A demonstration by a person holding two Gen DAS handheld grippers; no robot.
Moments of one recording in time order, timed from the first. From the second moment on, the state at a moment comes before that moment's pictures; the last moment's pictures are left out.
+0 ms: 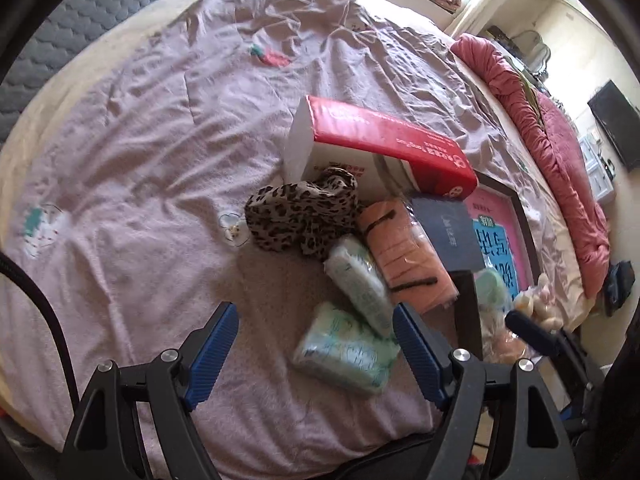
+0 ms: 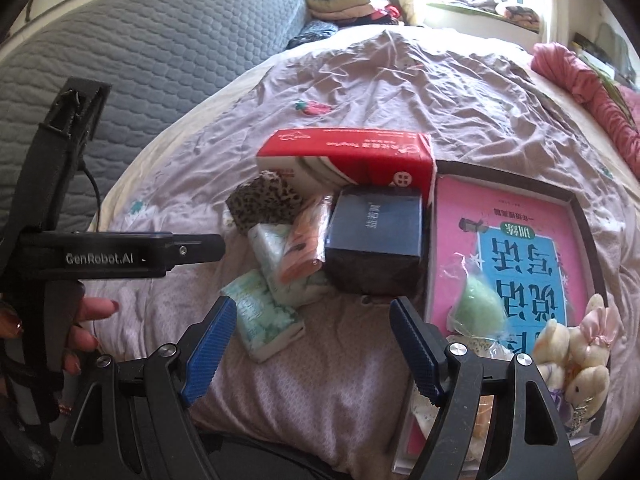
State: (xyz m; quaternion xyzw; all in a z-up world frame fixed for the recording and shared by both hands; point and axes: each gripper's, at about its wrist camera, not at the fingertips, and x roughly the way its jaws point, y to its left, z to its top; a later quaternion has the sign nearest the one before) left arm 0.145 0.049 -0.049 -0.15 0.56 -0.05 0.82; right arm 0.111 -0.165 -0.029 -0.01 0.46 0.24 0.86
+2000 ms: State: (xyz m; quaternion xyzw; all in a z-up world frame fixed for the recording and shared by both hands) left arm 0.184 0.032 -0.084 -0.23 0.56 -0.13 0.78; right arm 0.157 -0.173 -0.055 0.12 0.46 0.28 0.83
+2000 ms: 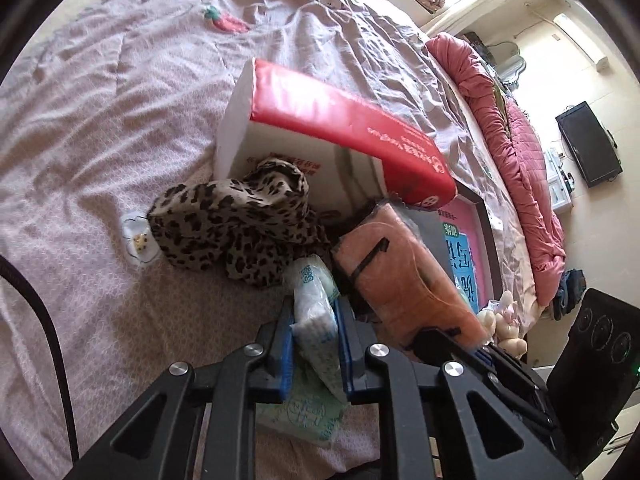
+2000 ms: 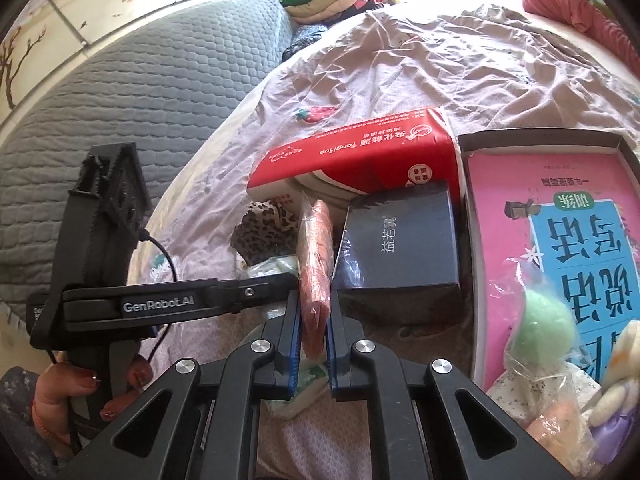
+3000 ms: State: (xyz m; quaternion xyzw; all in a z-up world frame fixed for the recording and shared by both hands) left arm 0.100 -0.016 0.019 -0.11 0.50 -0.12 0.85; right arm 0.101 -0.206 0.007 0.11 0.41 0.27 0.86
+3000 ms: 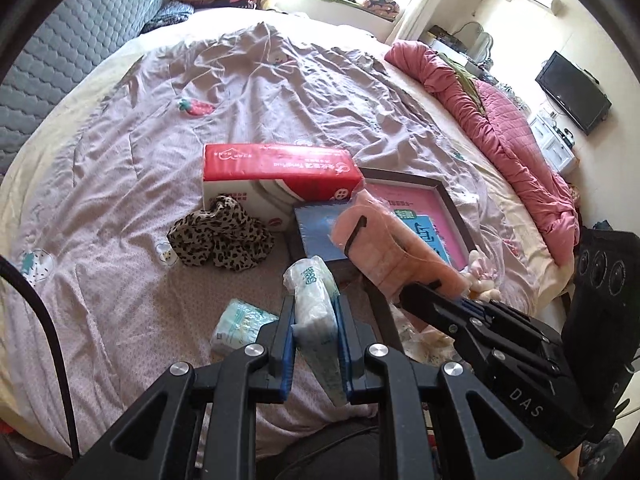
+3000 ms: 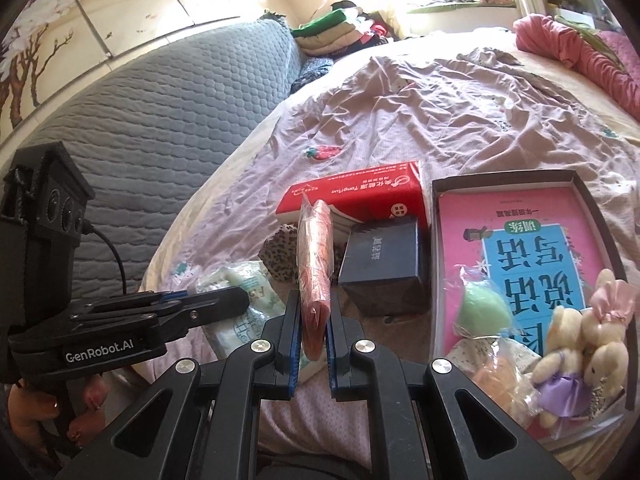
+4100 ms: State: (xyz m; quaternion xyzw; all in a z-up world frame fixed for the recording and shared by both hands) left arm 0.062 -0.074 0.089 -0.05 0.44 -0.14 0.88; right arm 0.062 -0.278 0.070 0.13 0.33 0.24 0.90
